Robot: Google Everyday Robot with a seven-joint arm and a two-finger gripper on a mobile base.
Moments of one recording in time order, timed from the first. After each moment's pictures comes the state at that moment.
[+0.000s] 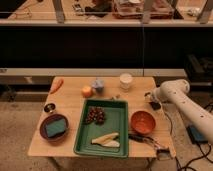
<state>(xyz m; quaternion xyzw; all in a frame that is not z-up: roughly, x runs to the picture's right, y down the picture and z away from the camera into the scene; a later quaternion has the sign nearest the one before) 0.299 0.057 0.908 -0.01 -0.14 -0.77 0.62</state>
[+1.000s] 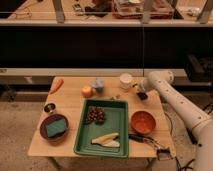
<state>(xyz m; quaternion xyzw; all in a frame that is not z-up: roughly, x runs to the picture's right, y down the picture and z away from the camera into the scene) 0.216 0.006 0.956 0.03 -0.16 -0.78 0.60</state>
